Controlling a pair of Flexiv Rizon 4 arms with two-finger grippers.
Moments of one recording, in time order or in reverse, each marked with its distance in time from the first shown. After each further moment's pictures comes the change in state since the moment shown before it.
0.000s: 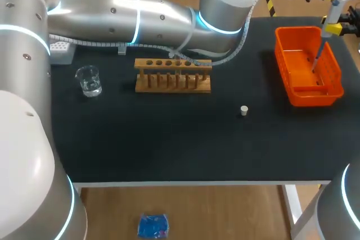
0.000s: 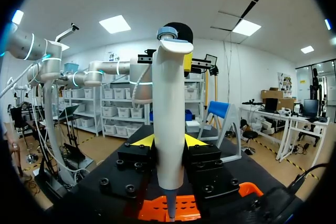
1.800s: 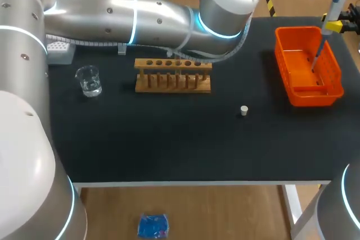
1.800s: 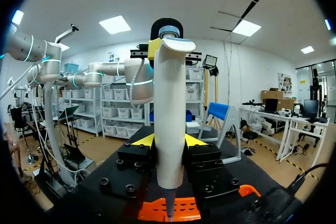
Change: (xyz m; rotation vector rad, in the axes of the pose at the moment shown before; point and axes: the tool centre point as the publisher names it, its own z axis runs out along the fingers) left arm 0.010 -0.020 -0.010 0.005 -0.050 0.032; right arm -0.002 0.007 0.001 -0.001 0.002 0.000
